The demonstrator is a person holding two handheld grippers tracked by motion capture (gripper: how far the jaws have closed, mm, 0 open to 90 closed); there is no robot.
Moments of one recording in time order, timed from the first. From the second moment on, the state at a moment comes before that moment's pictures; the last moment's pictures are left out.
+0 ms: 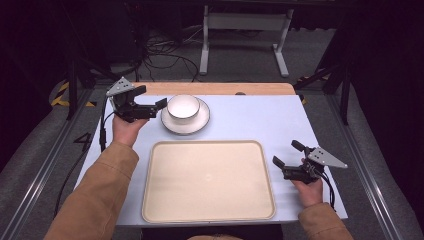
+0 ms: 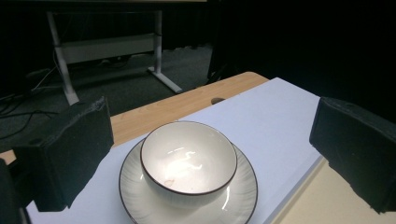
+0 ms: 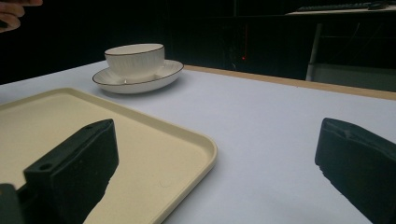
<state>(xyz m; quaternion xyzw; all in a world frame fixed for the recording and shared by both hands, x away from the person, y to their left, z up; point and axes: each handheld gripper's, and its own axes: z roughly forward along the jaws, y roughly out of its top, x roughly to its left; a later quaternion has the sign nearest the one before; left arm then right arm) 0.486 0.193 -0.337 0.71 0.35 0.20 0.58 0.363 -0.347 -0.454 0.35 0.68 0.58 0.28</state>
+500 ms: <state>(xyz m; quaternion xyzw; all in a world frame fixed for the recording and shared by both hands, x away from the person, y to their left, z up) 0.503 0.167 -0.332 0.75 0.34 0.20 0.53 0.363 -0.347 -0.454 0.35 0.68 0.59 0.27</state>
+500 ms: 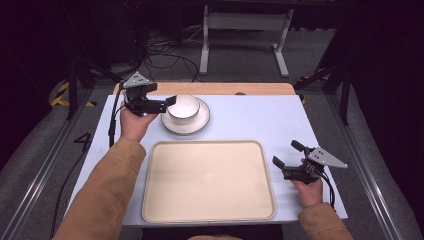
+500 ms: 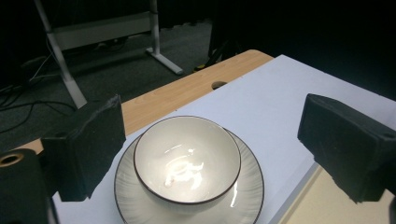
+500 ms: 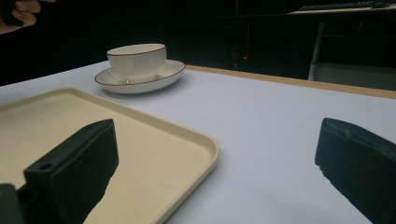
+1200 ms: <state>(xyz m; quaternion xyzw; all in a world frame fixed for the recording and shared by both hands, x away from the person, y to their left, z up) 0.528 0.132 -0.351 0.85 0.32 0.15 0.40 0.364 -0.346 -0.455 0.35 0.68 0.58 0.27</state>
